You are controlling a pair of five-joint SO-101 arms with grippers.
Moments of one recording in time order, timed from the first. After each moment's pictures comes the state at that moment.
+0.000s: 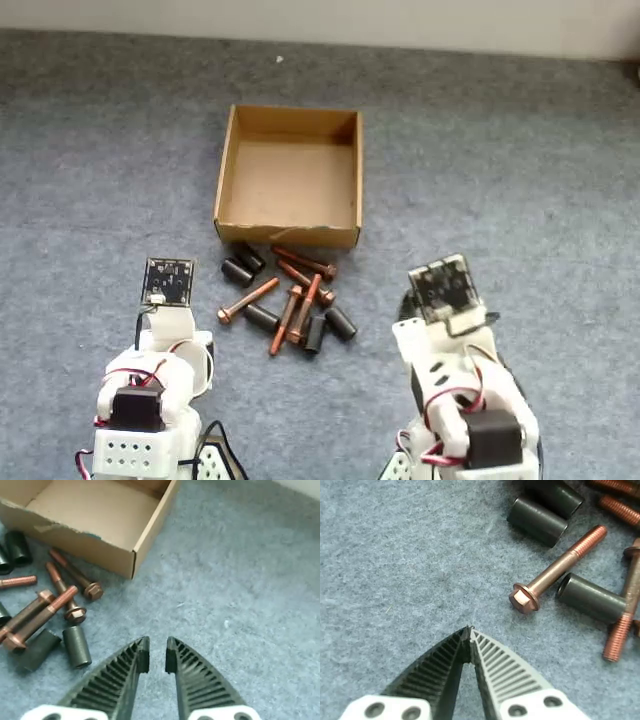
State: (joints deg) left arm -4.1 -104.1 96.0 75.5 7.1; right arm -13.5 -94.6 70.6 69.4 18.9
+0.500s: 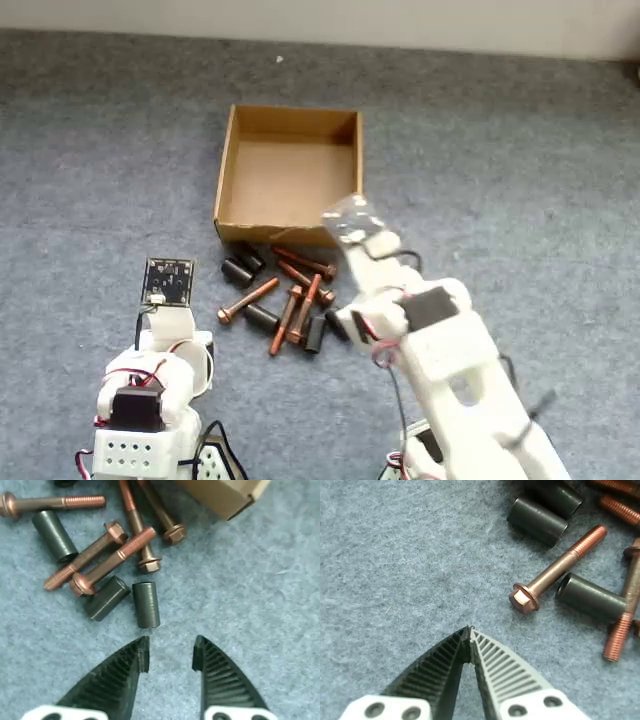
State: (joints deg) left arm -4.1 -104.1 96.0 75.5 7.1; right arm -30.6 -38.9 49.2 69.1 13.5
